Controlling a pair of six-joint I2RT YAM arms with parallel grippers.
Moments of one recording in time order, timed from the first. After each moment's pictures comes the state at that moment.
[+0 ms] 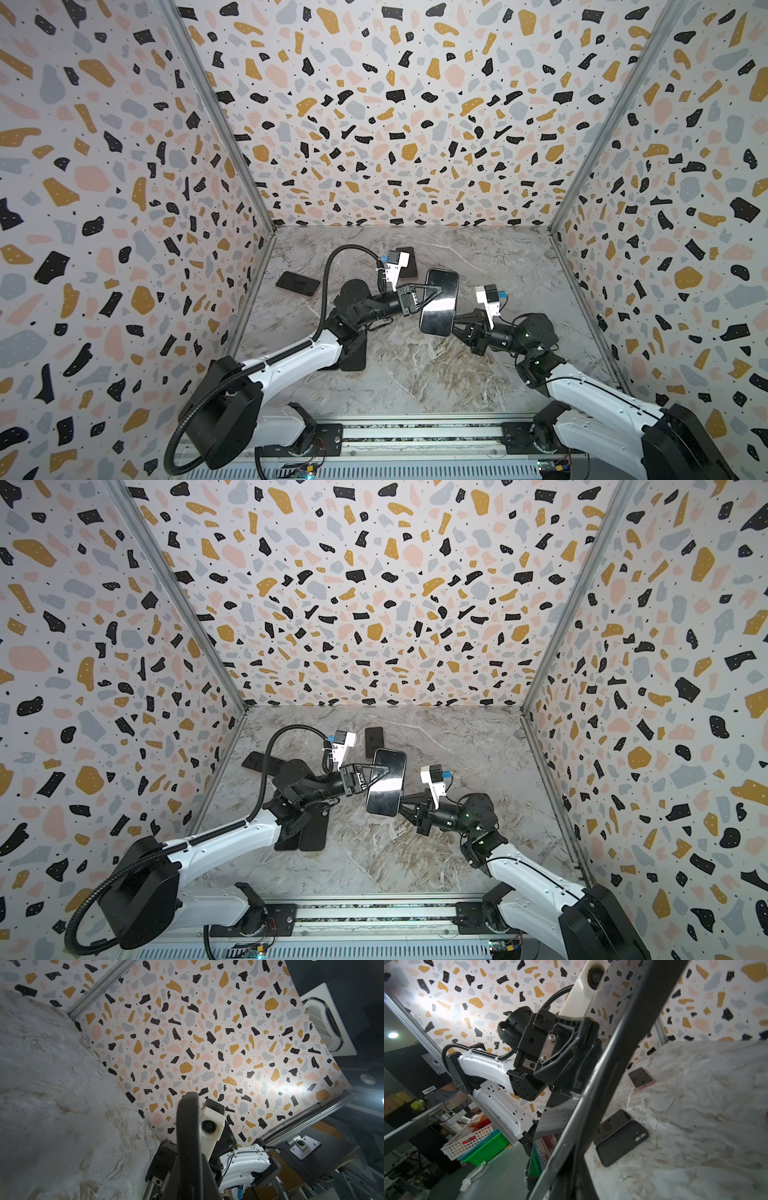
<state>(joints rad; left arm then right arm) -0.69 1.33 0.68 0.80 0.63 -1.08 0.56 0.99 0.30 0.84 -0.79 0.68</state>
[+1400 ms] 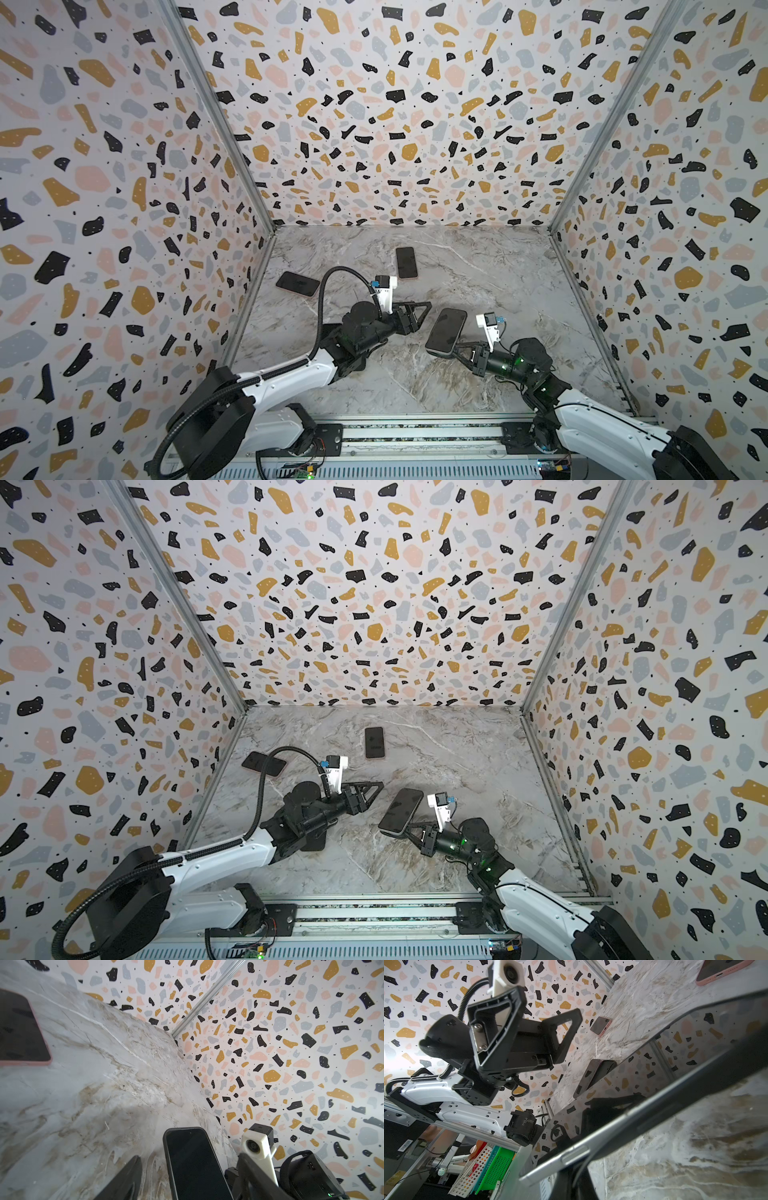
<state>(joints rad) -0.78 1.20 0.56 0.50 0.18 -0.74 0.64 0.82 0.08 0.64 -0.59 0.85</state>
